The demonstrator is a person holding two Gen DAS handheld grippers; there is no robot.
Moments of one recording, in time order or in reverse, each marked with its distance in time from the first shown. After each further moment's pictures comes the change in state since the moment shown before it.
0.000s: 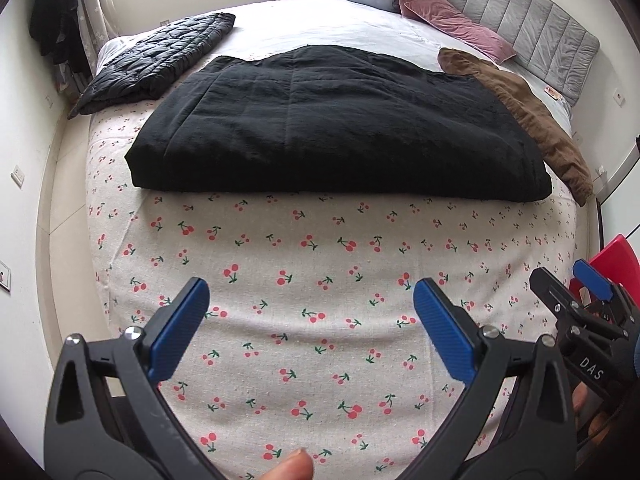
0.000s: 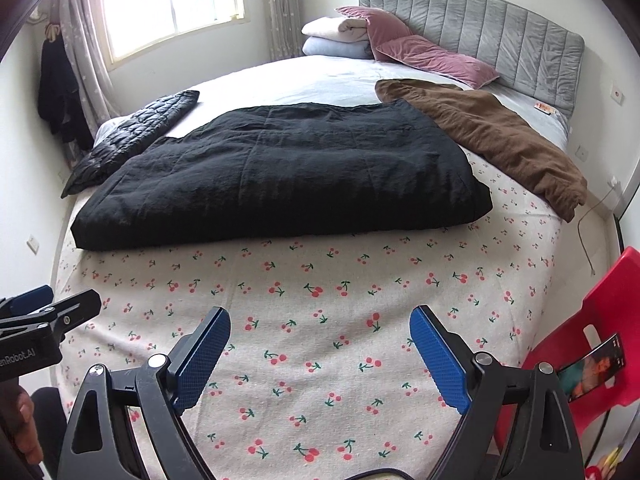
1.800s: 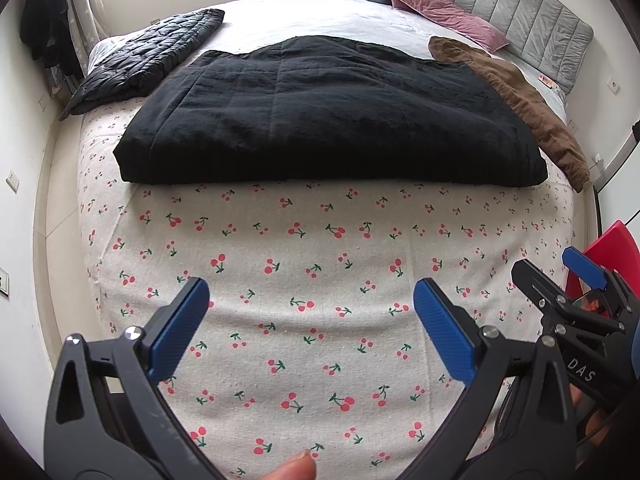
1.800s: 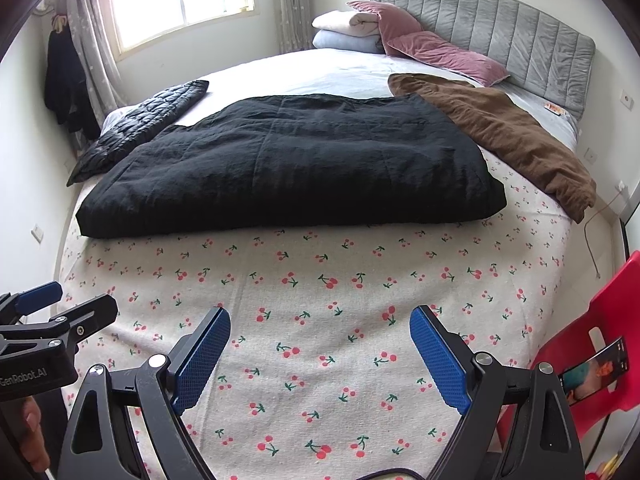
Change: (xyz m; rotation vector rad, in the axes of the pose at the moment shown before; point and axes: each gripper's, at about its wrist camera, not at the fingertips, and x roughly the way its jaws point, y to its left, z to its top) left arm 0.003 -0.009 -0.008 0.029 0.023 -0.012; right arm 0.007 0.009 -0.003 -0.025 0.024 0.019
